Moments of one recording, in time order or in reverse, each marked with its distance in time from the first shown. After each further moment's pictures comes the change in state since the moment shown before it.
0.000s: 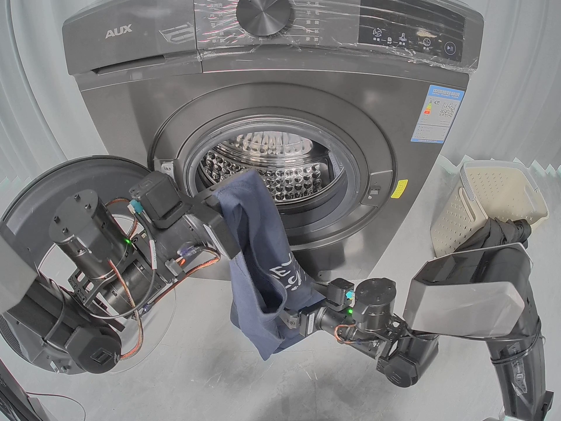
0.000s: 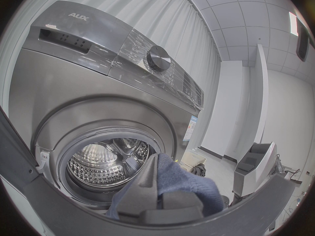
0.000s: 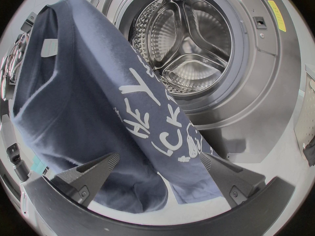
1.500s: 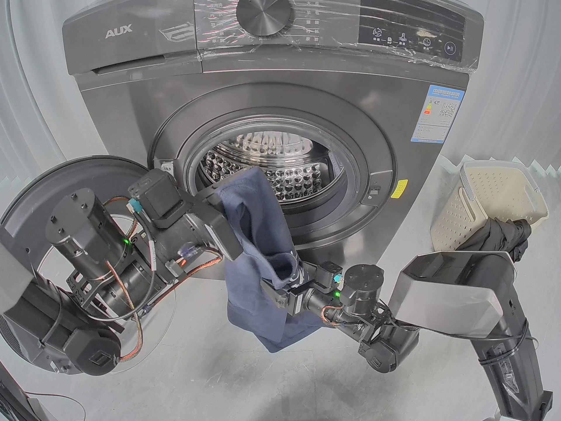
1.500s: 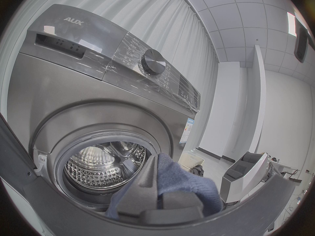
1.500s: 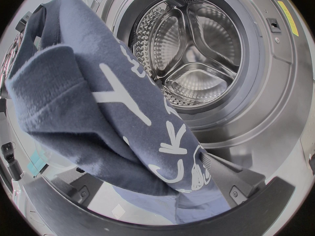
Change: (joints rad) left arm -0.018 -0.014 -0.003 0.000 -0.003 0.008; right arm -0.029 0.087 -0.219 0.011 0.034 -0.034
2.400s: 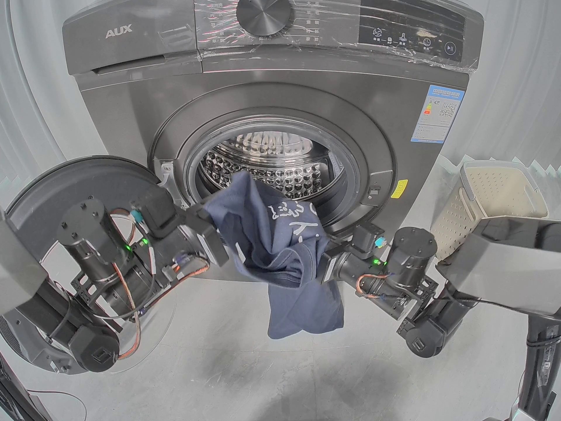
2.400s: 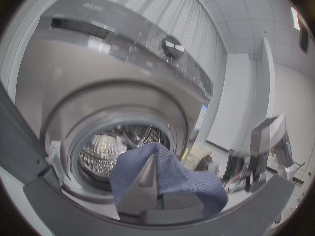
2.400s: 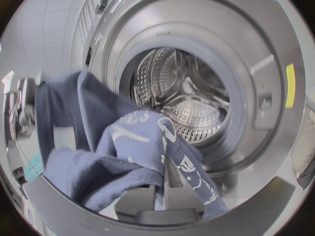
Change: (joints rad) left arm 0.081 0.049 0.045 0.000 0.000 0.006; right arm -0.040 -0.295 0.181 -0.011 -0.004 0.009
